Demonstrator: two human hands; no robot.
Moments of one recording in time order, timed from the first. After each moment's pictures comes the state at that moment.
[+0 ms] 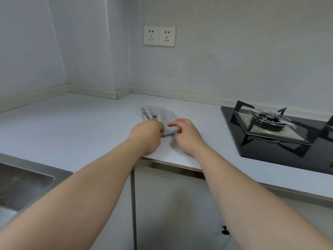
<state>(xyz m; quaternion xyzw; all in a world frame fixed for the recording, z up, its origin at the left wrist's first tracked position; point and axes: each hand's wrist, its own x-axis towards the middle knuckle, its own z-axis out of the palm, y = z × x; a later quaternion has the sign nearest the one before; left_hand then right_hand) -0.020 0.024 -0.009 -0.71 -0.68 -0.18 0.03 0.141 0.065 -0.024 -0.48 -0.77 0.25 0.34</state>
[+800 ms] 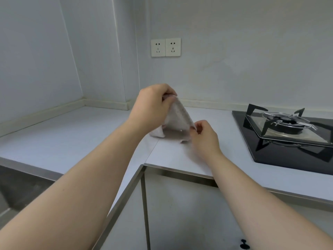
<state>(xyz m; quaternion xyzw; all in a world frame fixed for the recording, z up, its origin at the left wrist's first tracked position) -0.012 -0.014 0.087 -0.68 -0.55 -0.48 0.06 0.154 0.060 -0.019 -0.49 -0.66 0.28 0.49</state>
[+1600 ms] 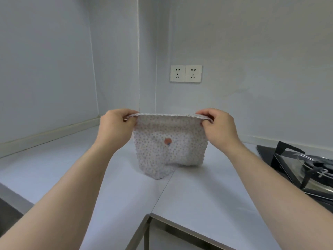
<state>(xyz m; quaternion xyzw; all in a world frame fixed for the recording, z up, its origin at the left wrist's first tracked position) -0.126 0.012 0.097 -0.48 -0.67 -0.56 0.01 0.117 0.147 0.095 -0.36 -0.75 0.17 0.52</state>
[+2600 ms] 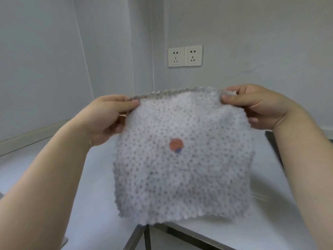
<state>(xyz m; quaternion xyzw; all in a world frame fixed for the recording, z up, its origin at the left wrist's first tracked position) -0.119 0.005 0.124 -0.48 -0.61 -0.56 -0.30 0.187 0.156 0.138 -0.23 -0.75 0.54 0.30</state>
